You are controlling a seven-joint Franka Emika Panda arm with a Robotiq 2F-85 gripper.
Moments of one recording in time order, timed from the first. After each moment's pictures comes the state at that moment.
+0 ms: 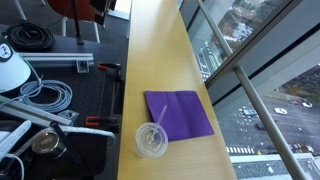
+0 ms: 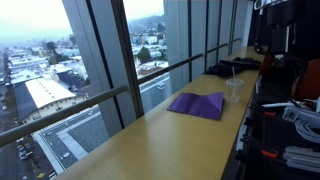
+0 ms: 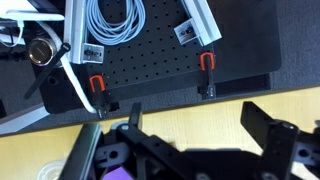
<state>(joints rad) 0.04 -0.62 0.14 -2.69 0.09 1.91 0.27</state>
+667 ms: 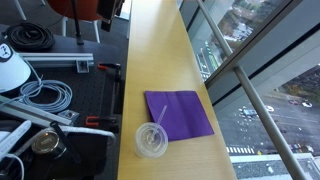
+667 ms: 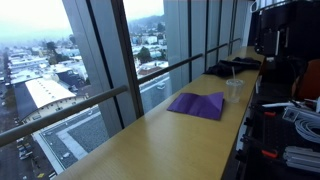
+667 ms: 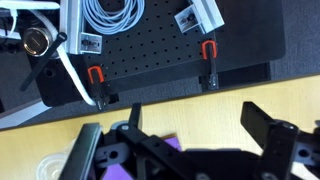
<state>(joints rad) 0.02 -0.58 0.13 -2.69 0.08 1.99 0.26</state>
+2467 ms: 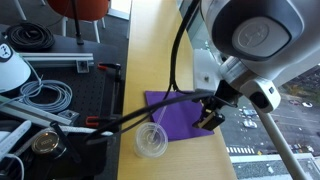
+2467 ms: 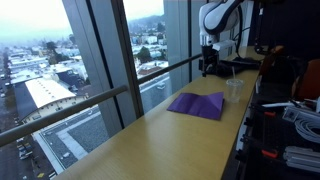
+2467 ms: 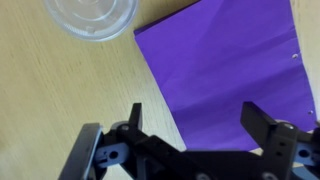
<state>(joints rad) -0.12 0.38 -0.09 -1.94 -0.05 2.30 0.06</state>
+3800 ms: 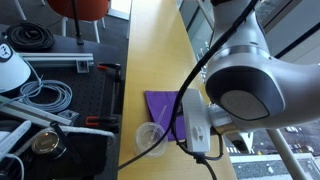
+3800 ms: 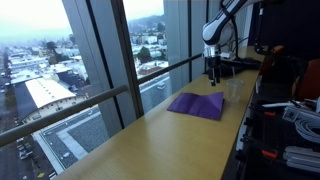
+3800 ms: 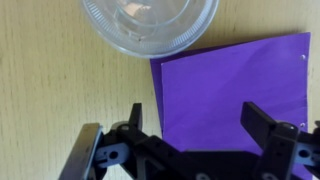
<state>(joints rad) -0.27 0.57 -0.05 -1.81 0.09 2.14 -0.41</state>
